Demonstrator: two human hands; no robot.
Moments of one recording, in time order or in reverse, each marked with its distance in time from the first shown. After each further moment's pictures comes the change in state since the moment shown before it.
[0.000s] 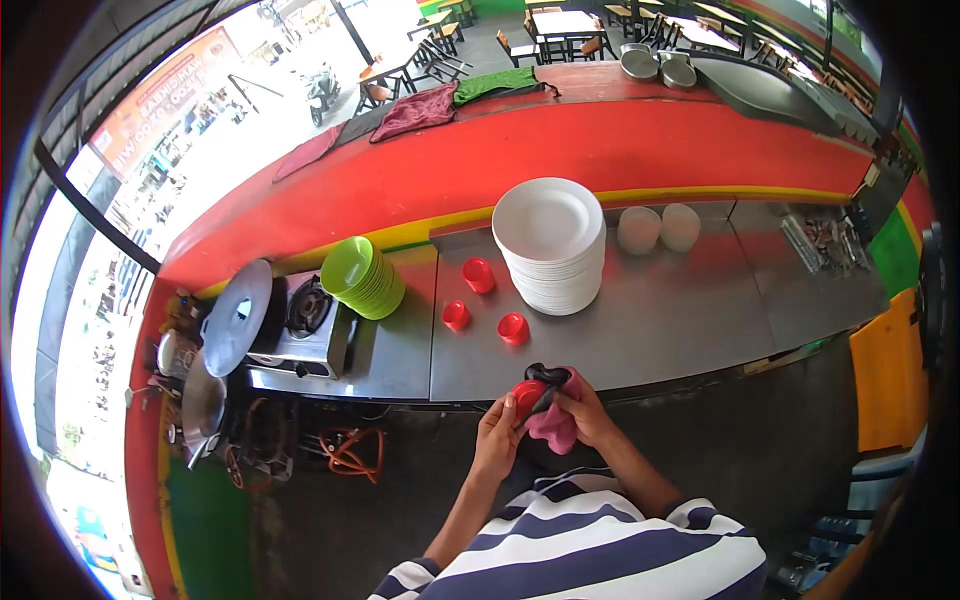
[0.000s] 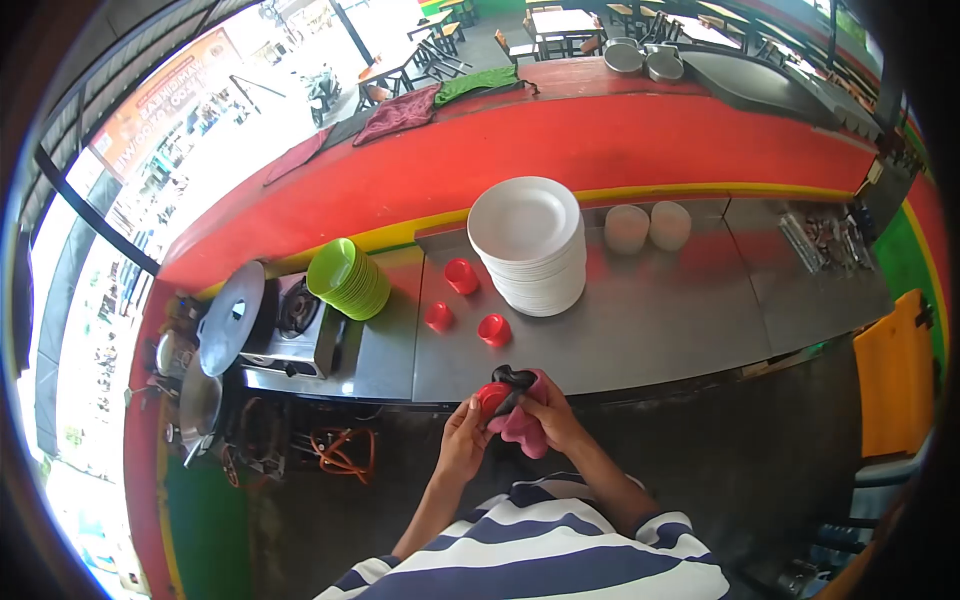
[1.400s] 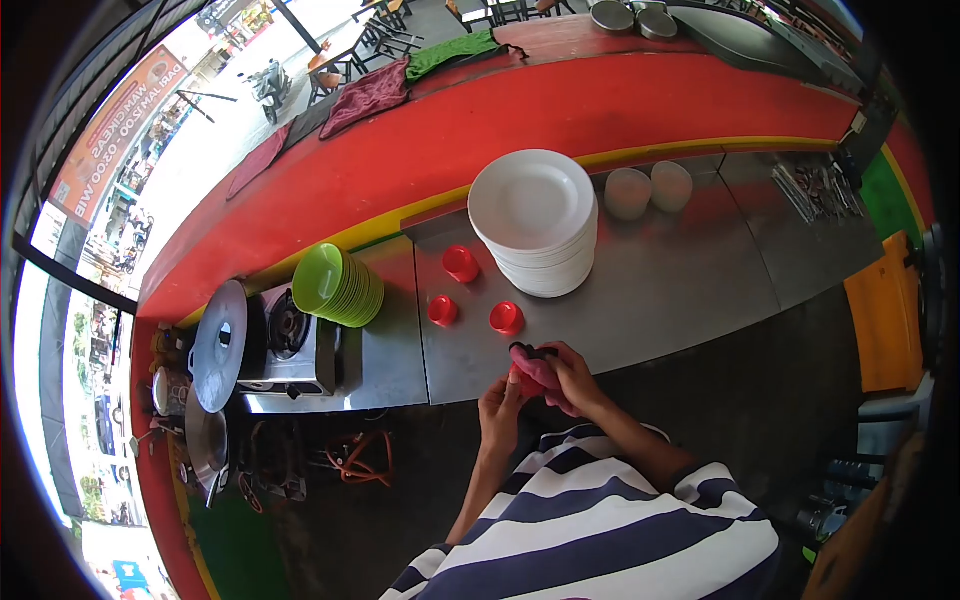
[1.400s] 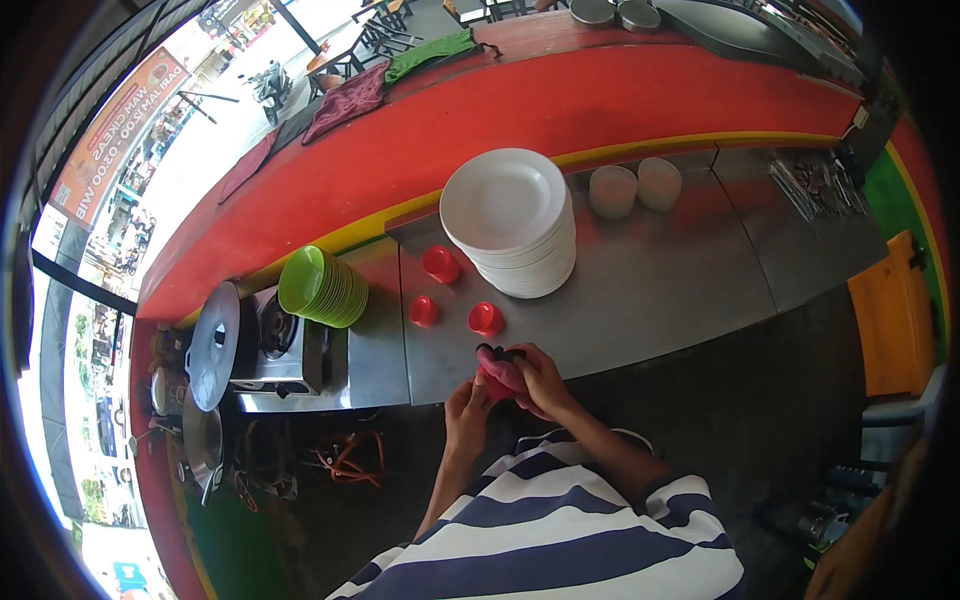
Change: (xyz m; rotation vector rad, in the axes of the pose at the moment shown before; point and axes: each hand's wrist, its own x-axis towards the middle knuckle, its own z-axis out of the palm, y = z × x) left_hand 0.073 -0.007 -0.032 0.286 -0.012 0.016; right_hand 0.068 0.021 -0.023 -0.428 0.265 0.066
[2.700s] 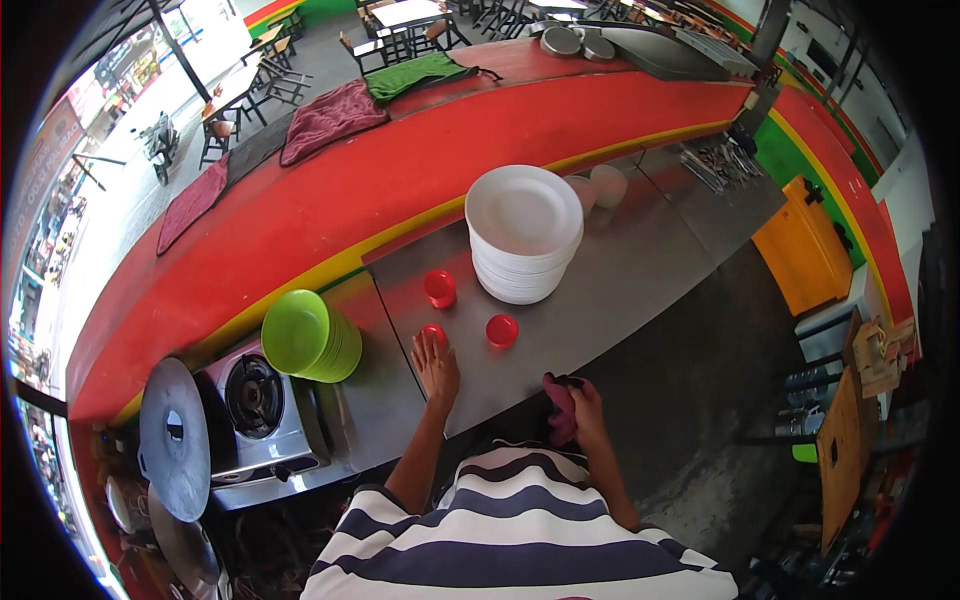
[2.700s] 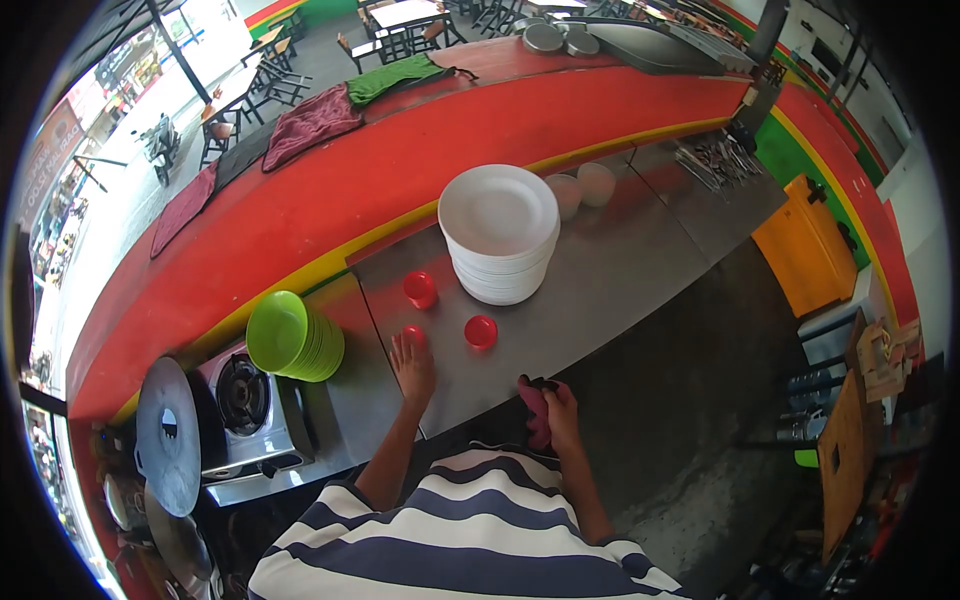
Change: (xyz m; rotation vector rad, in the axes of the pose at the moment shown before) left_hand 0.206 -0.006 -0.208 1.493 -0.010 0.680; right_hand -0.031 0.096 0.099 0.217 0.789 -0.083
